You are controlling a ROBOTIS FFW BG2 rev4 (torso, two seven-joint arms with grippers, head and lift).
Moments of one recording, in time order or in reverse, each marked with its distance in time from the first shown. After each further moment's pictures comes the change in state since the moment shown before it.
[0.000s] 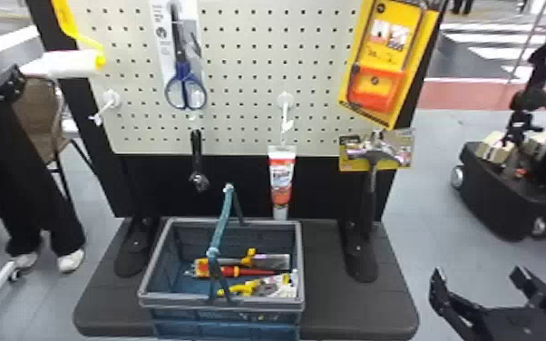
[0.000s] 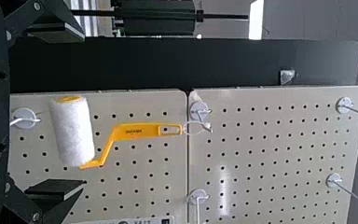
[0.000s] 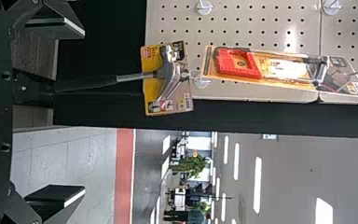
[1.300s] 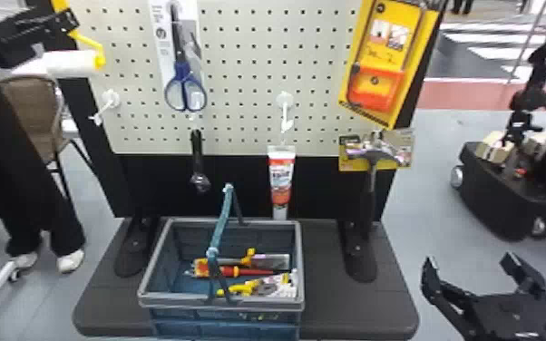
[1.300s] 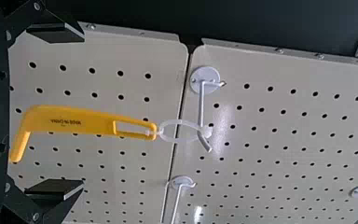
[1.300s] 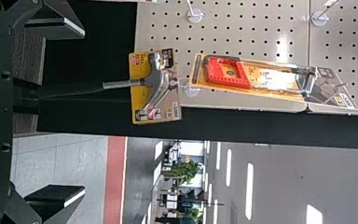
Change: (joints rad) left arm -0.541 0.102 -0.225 0.619 0.059 0.080 -0.314; right arm -0.039 -0.014 0.020 0.009 0.011 0.002 0.002
